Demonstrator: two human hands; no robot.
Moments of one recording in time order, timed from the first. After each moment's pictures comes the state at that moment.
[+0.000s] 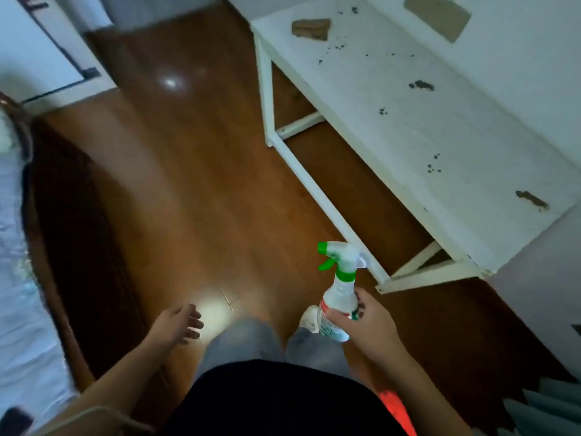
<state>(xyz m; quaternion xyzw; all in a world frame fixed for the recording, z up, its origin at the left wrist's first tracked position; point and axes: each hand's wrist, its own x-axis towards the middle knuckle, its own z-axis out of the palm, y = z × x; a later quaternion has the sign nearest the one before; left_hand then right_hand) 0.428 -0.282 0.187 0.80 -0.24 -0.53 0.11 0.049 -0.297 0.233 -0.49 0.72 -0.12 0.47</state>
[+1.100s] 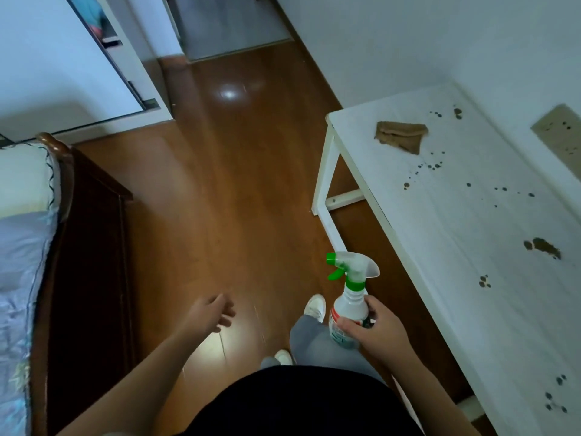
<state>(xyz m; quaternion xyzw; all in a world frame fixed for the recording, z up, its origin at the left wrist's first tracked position) 0.520 -0.713 0.194 0.80 -0.22 -0.54 0.15 0.181 -0.767 0.239 -0.55 0.66 -0.05 0.51</state>
